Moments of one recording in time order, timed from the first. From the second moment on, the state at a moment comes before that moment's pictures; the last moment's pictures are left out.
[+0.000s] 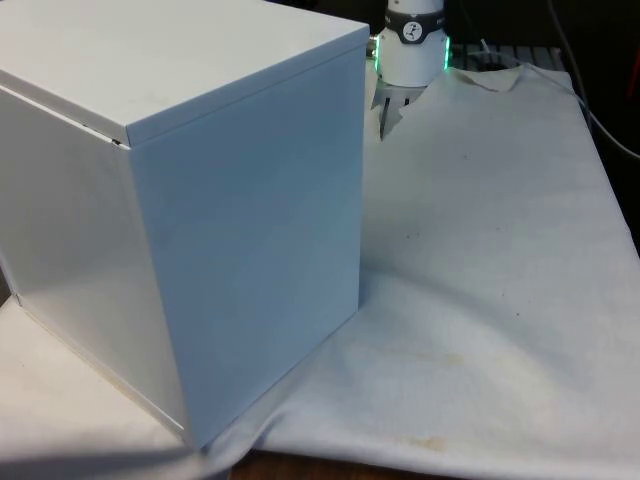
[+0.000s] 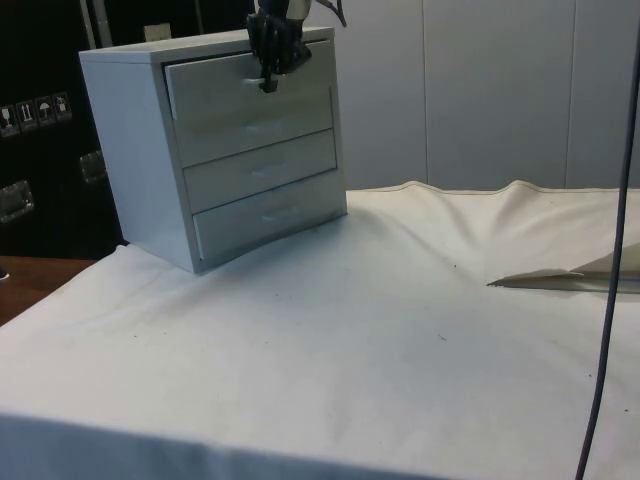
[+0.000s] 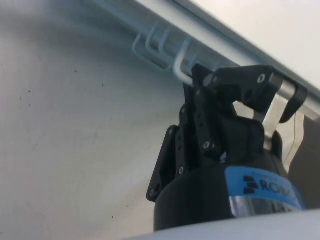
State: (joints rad) arm 0.31 0.04 -0.55 -2.22 -0.26 2.72 -1.10
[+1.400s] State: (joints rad) arm 0.32 -0.08 -0.53 -2.26 -0.27 2.61 -1.09
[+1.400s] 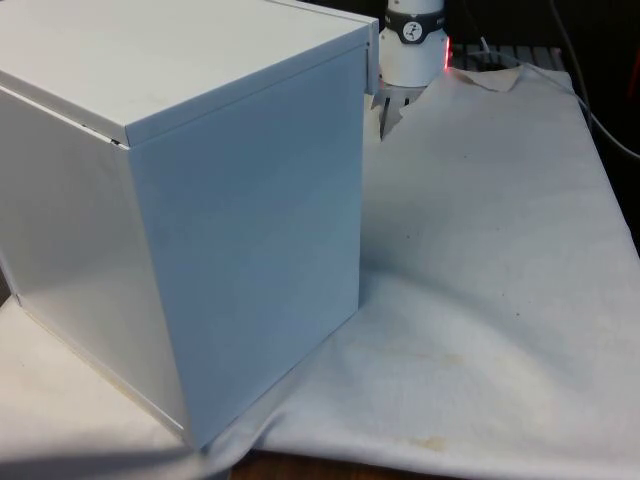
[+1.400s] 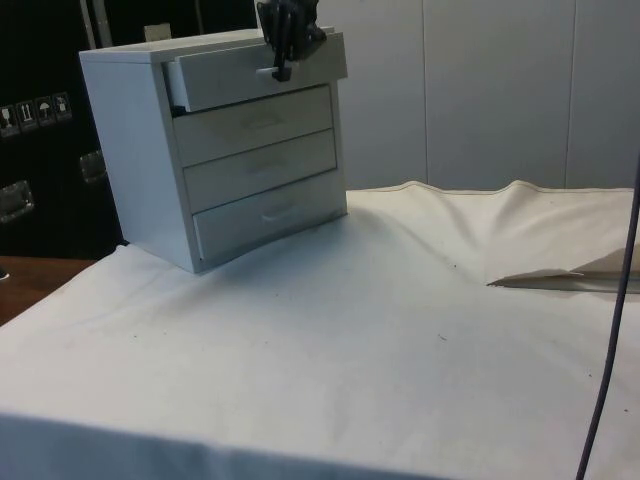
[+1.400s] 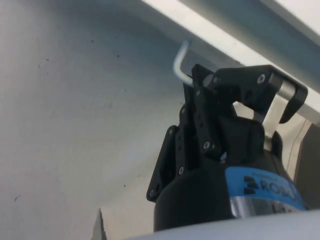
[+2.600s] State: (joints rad) arm 0.32 -0.15 -0.53 -2.38 -0.27 2.63 -1.08
